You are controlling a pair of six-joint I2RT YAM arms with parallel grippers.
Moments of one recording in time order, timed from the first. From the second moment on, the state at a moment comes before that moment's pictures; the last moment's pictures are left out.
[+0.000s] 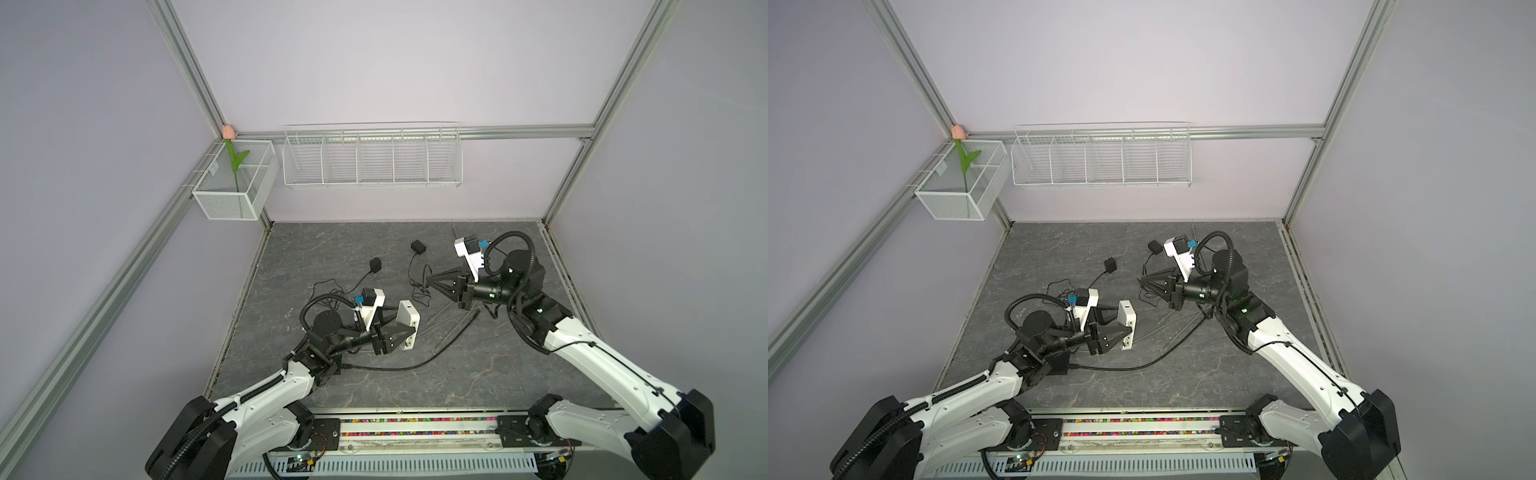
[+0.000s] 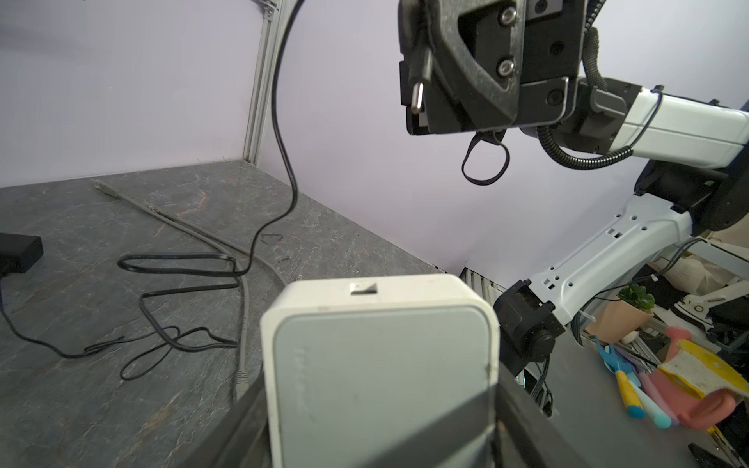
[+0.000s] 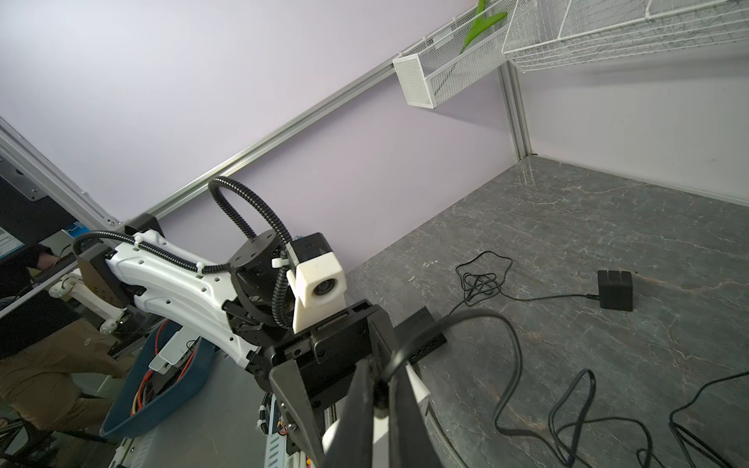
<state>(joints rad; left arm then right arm) -0.69 1.03 0.31 0.78 0.66 -0.34 0.57 1.11 0.91 0.11 -0.77 0.39</state>
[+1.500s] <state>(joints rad) -0.91 0.79 0.24 0.64 0.38 0.06 0.91 1.04 0.86 -0.07 -0.46 0.15</state>
